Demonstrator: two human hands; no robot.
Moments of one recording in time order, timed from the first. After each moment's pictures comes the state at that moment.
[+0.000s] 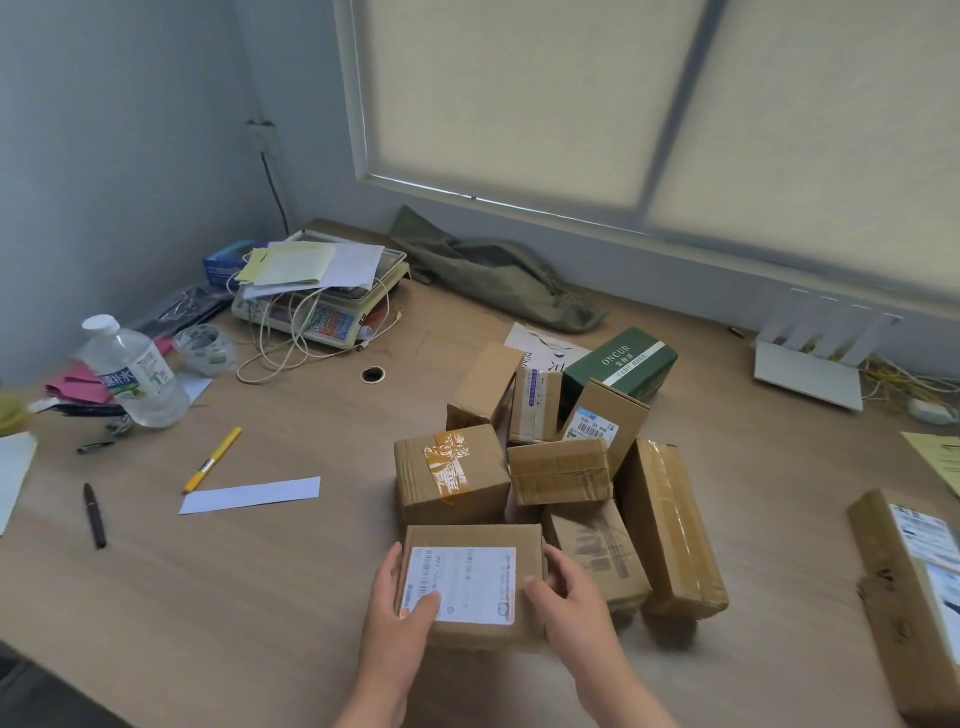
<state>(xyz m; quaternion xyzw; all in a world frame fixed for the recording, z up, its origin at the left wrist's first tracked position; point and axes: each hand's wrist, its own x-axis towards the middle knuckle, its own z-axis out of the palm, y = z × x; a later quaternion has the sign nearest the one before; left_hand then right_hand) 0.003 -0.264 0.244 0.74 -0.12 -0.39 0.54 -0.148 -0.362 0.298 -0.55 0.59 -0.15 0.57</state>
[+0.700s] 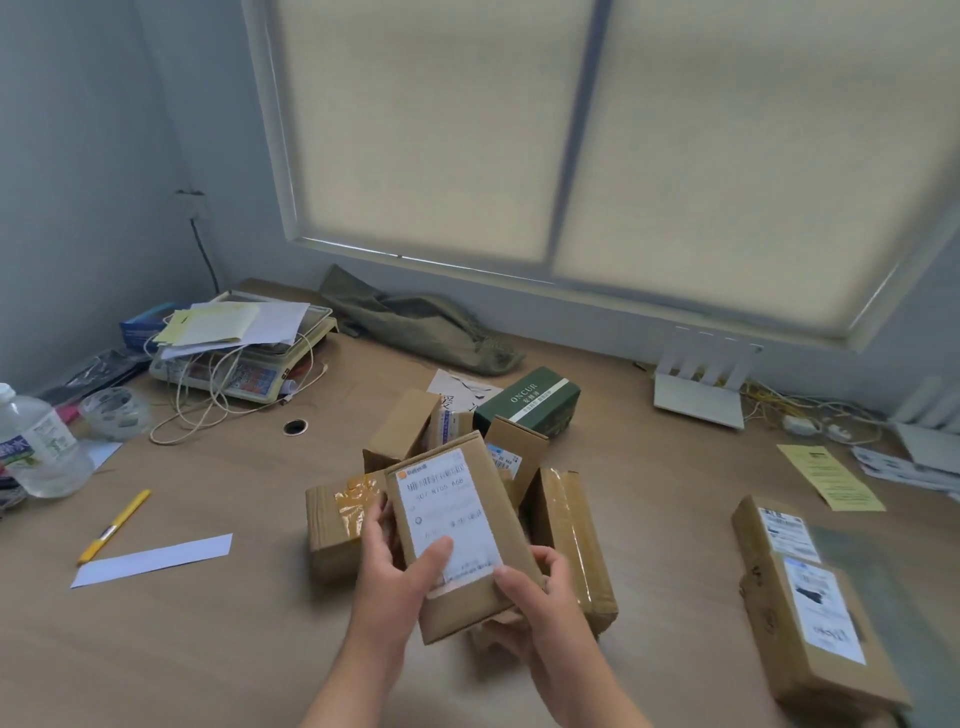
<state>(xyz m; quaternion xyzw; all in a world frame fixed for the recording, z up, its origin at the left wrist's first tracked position) -0.081 -0.326 0.359 0.55 -0.24 -0.42 0.68 -0.240 -0.380 0.356 -0.41 0.43 -0.30 0.75</state>
